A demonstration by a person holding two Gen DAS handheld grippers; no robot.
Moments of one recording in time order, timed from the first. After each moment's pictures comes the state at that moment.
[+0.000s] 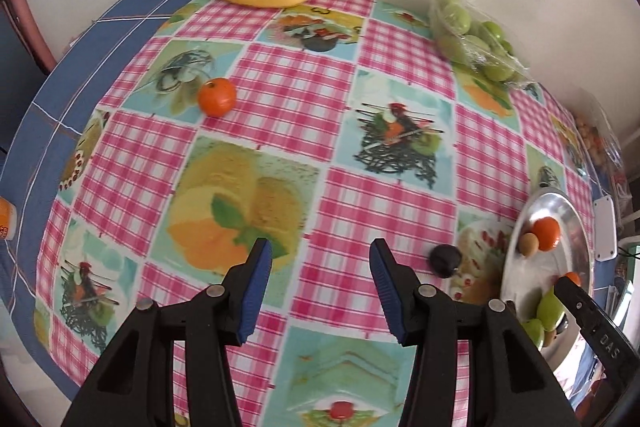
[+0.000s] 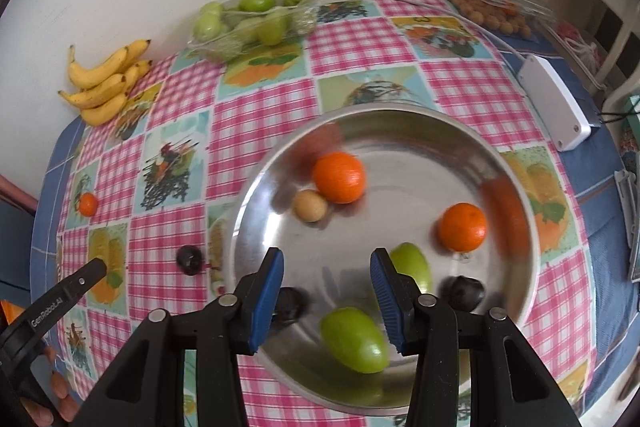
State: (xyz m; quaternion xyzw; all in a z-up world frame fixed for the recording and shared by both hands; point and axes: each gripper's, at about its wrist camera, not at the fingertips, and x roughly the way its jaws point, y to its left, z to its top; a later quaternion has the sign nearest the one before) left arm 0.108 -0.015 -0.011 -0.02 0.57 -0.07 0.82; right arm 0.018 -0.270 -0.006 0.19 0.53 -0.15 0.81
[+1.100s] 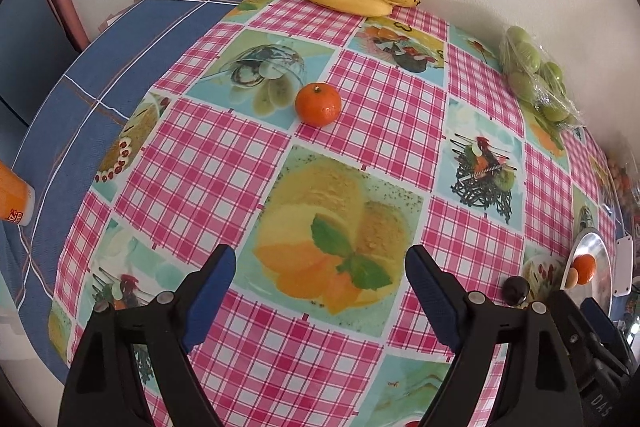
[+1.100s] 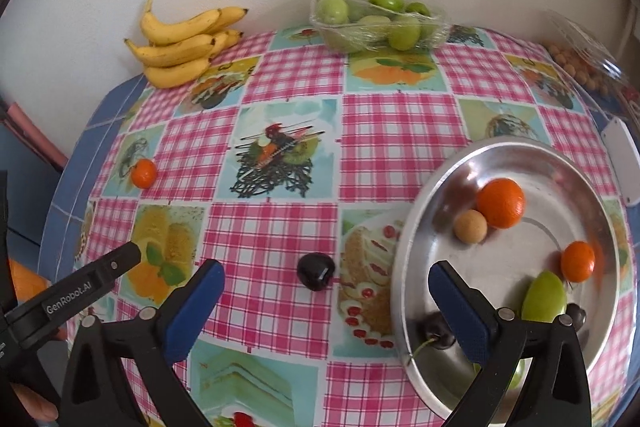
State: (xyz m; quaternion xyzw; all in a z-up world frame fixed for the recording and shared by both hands) left arm 0.128 0.055 -0.024 -0.05 0.56 -0.02 0.82; right arm 0.067 -0.169 -0.011 0.13 0.51 -0.06 0.85
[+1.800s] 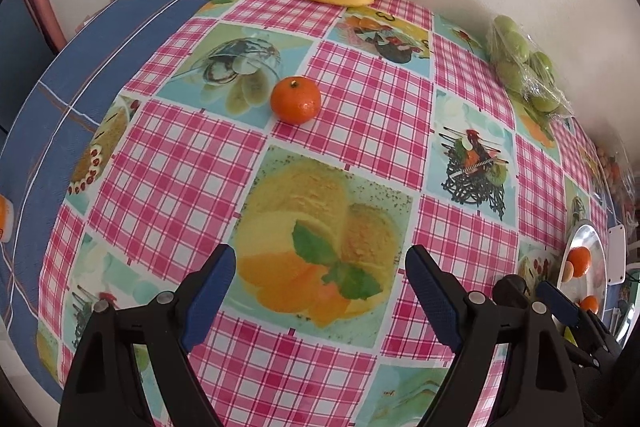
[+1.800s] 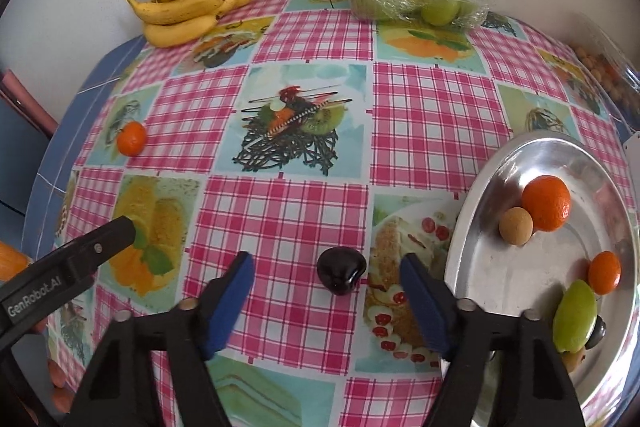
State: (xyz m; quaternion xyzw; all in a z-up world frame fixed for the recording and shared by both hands) left arm 0.138 0.048 -0.036 -0.05 0.57 -0.05 0.82; right arm 0.088 -0.150 -0.044 0.10 0.54 -0.06 0.83
